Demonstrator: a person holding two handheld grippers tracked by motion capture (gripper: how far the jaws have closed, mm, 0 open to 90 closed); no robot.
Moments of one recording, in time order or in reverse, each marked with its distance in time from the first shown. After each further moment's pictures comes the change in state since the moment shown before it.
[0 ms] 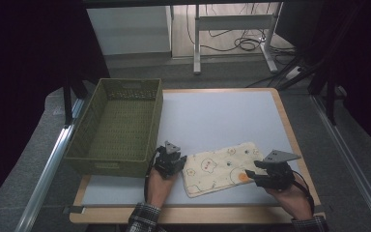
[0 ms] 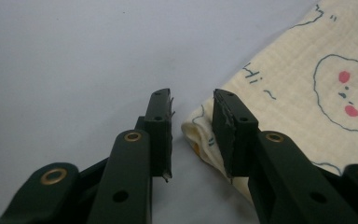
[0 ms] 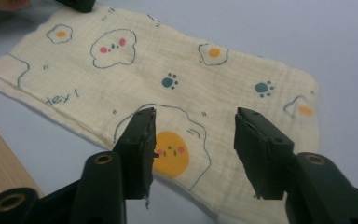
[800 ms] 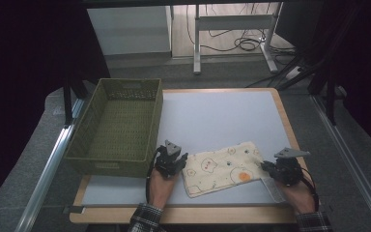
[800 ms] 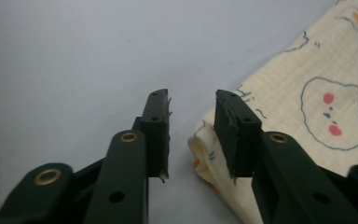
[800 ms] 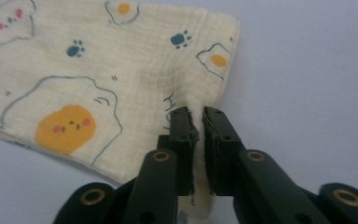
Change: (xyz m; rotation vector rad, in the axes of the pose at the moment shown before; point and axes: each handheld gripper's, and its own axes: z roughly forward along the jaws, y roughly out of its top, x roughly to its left) left arm -0.006 0.008 -0.013 -0.064 0.040 0.005; right arm -0.046 -0.031 0.012 0.019 -0.086 0.133
